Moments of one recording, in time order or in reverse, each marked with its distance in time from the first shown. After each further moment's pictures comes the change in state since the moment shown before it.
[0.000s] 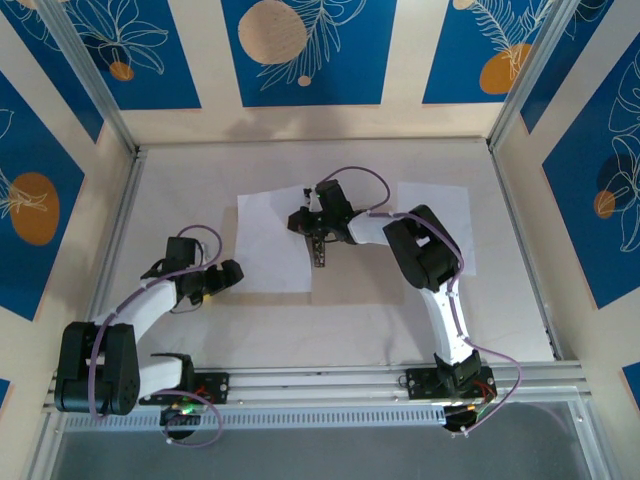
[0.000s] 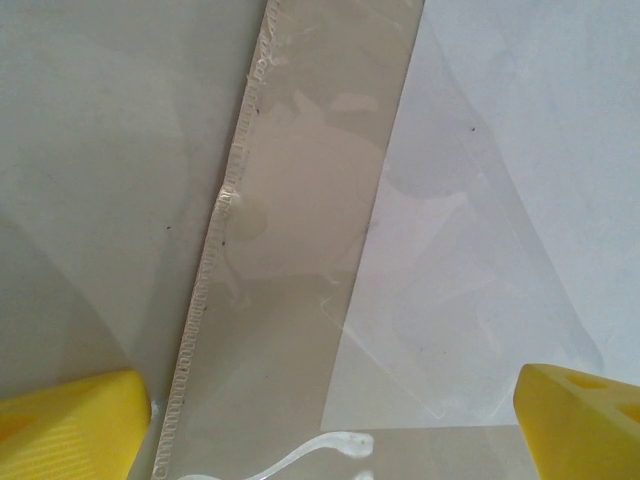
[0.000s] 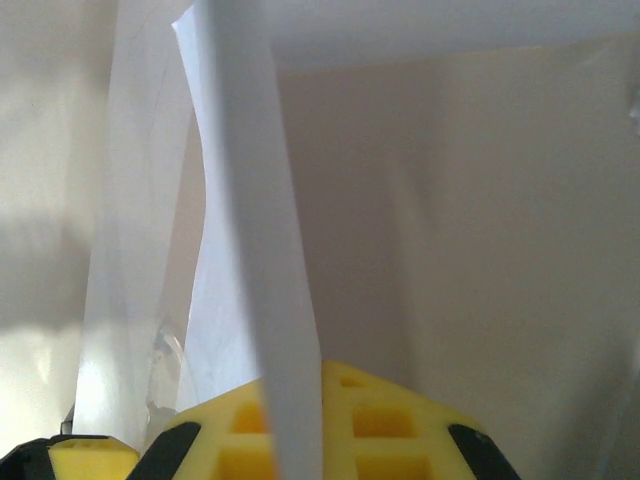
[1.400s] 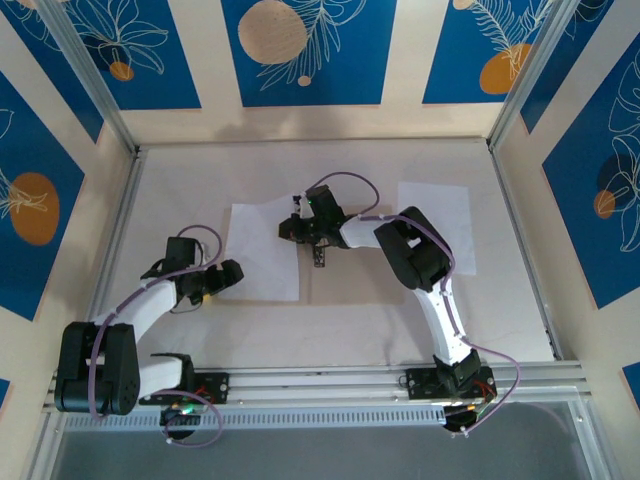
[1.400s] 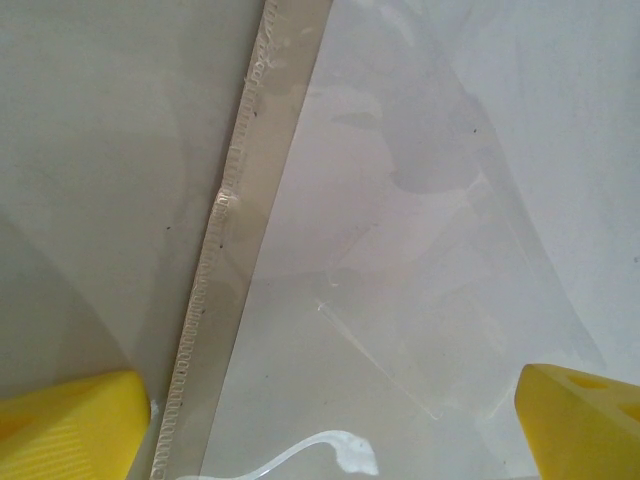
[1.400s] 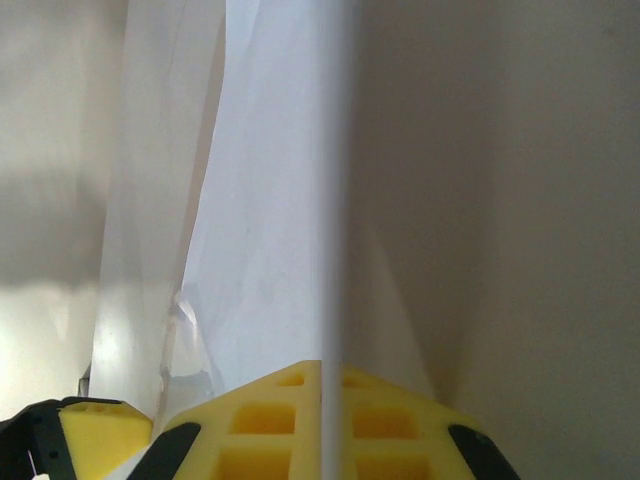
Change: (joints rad) left arm 0.002 0.000 0.000 0.000 0.001 0.000; right arm 0.042 0.056 0.040 0.016 -0.069 -0.003
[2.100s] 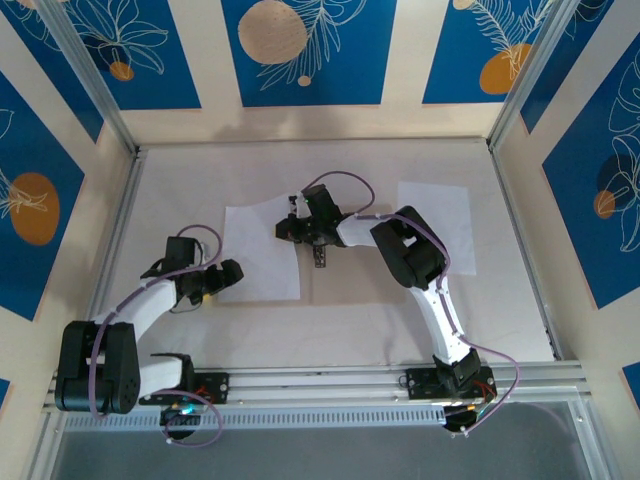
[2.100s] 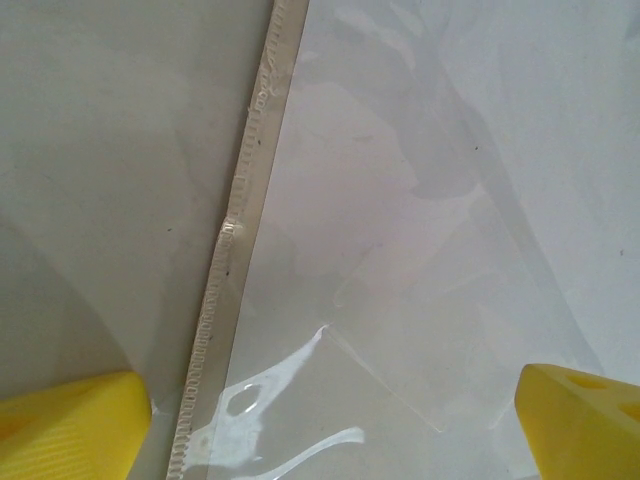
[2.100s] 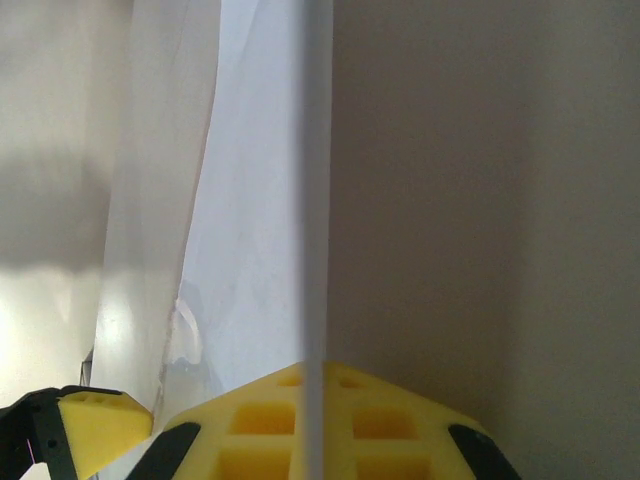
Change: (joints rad) left arm 0.004 0.006 0.003 0.000 0.005 0.000; right arm 0.002 0.035 0.040 -0.015 -0.036 -0.021
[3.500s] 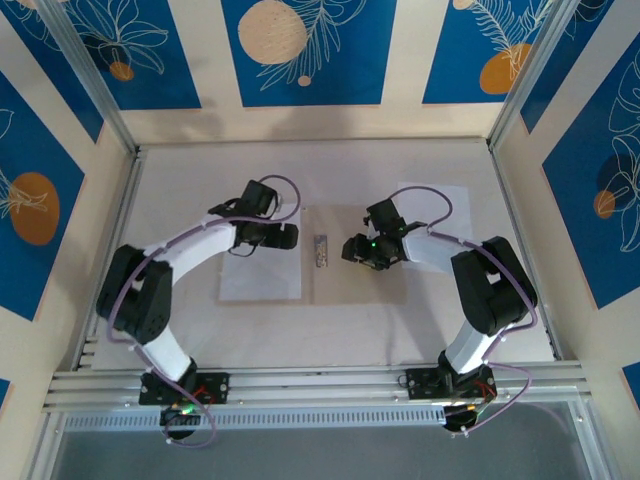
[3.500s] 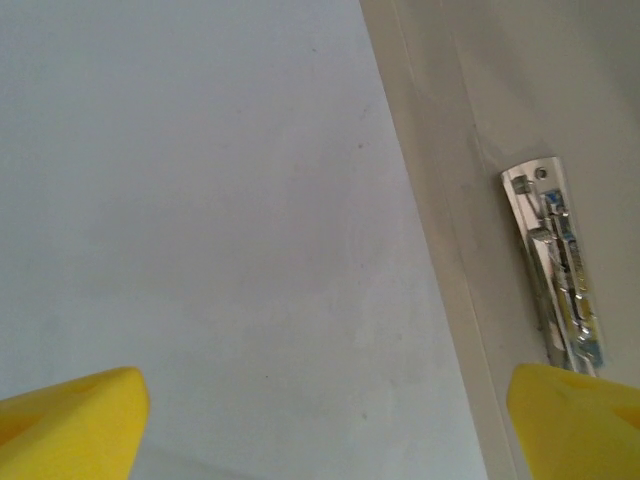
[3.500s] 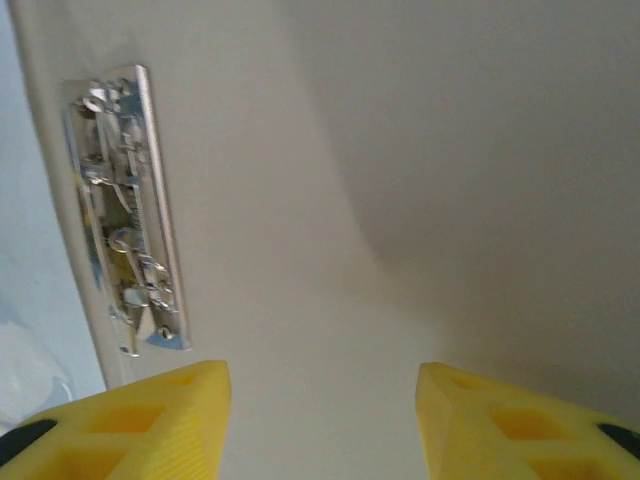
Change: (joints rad) left arm -0.450 0.482 0.674 -0.154 -0.290 0.221; right arm -0.200 -0.618 -0.539 -0.519 0.290 -0.106
